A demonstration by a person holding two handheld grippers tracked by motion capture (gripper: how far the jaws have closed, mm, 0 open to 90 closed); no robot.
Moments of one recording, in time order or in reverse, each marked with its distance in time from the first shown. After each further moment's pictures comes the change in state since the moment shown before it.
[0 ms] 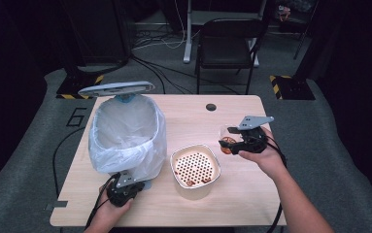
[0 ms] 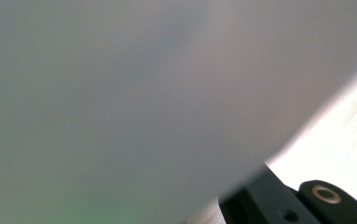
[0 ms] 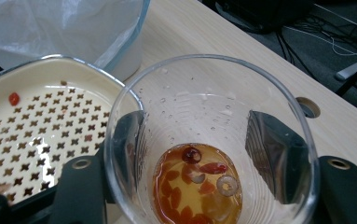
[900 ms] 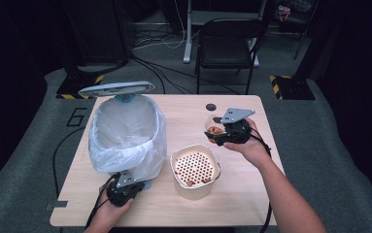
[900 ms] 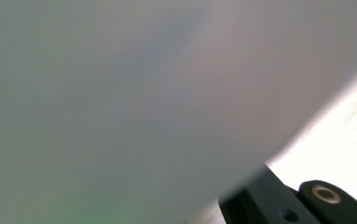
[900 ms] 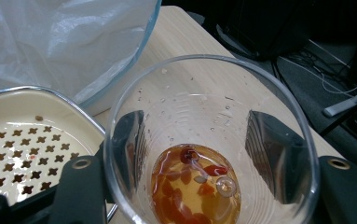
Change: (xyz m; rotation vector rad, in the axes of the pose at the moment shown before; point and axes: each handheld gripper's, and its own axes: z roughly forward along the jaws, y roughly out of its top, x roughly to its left) left arm 0.000 0.000 0.000 0.002 -0.001 0.003; right arm 0.004 0.030 0.037 -0.057 -0.017 -0.143
